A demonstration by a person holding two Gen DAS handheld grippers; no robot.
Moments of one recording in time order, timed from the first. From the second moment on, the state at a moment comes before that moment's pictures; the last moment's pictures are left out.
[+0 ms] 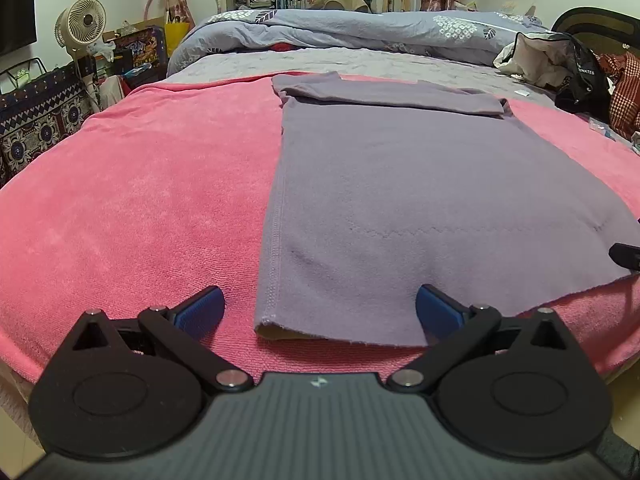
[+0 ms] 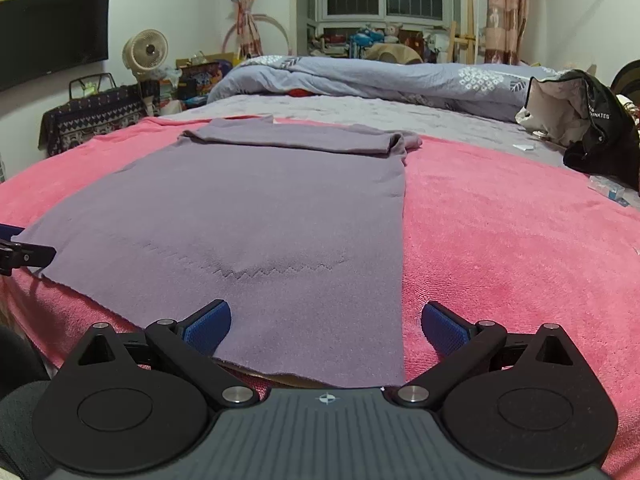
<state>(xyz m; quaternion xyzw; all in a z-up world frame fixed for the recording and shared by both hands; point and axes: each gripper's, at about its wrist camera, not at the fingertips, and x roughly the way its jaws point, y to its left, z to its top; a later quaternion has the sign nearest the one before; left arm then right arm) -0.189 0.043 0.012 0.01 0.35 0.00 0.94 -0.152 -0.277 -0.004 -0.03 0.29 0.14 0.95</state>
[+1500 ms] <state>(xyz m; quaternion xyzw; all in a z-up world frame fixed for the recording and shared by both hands) -0.224 0.049 0.013 0.12 0.28 0.05 0.95 -0.218 -0.257 -0.011 -0.12 0.14 0.08 0.98</state>
